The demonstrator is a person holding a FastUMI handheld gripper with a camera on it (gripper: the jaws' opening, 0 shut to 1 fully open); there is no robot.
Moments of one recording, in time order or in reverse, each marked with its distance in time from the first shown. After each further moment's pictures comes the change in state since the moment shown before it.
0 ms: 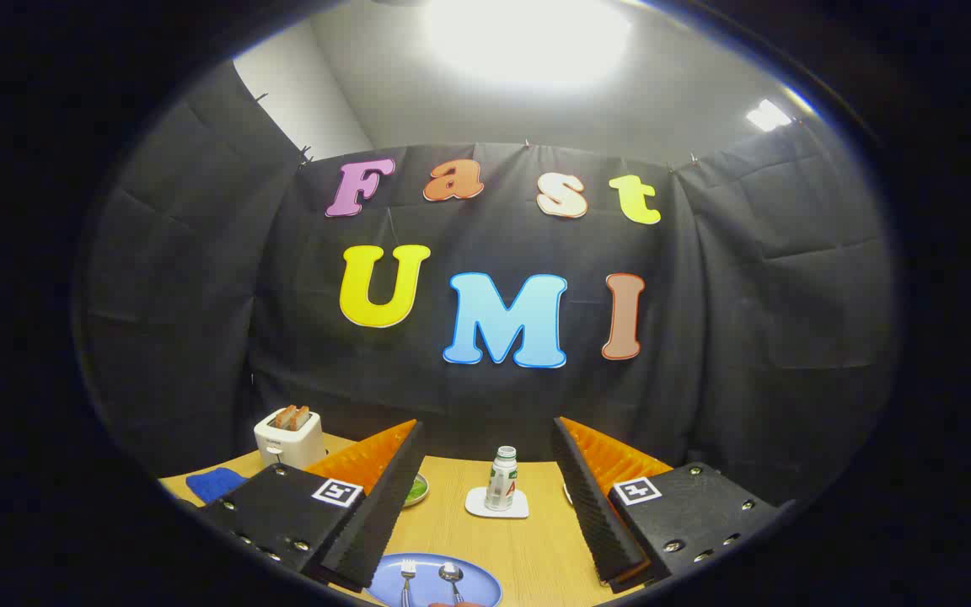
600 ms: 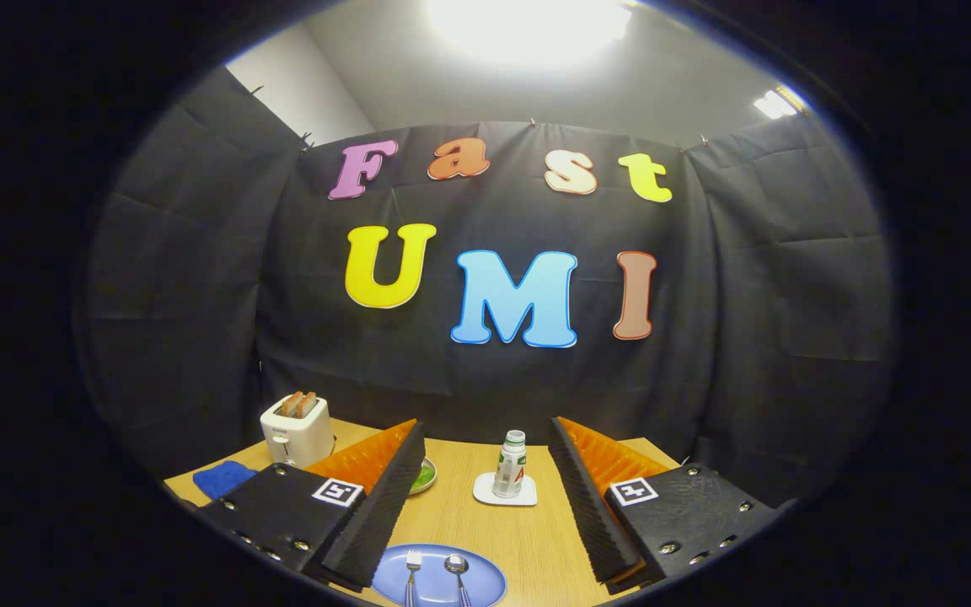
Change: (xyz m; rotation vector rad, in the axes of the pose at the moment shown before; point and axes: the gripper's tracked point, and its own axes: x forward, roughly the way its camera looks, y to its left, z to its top) arm 0.012 -0.006 -0.005 -0.001 0.055 0.006
